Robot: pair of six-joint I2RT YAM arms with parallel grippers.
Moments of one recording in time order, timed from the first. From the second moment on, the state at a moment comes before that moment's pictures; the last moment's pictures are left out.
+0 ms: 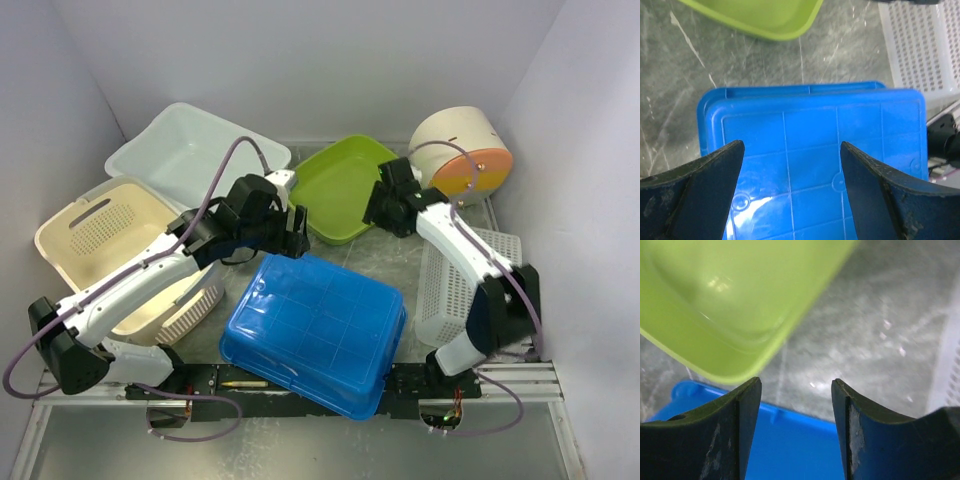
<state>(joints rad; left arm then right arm) -0.82 1.33 1.35 -0.69 -0.05 -0.43 0.37 1.60 1.31 -0.66 0.15 0.61</state>
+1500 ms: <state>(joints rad) -0.86 1.45 1.16 -0.55 0.01 -0.43 0.34 1.24 0.99 -0.71 0.03 0.80</state>
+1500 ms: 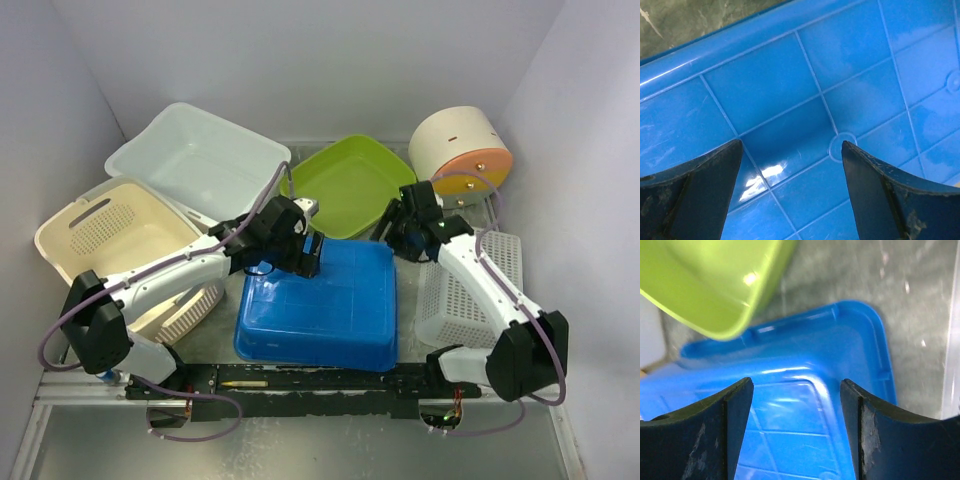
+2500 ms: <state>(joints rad) -0.89 1.28 1.25 -0.69 0.06 -0.40 0.29 1.88 1.40 -0.59 0.23 0.93</state>
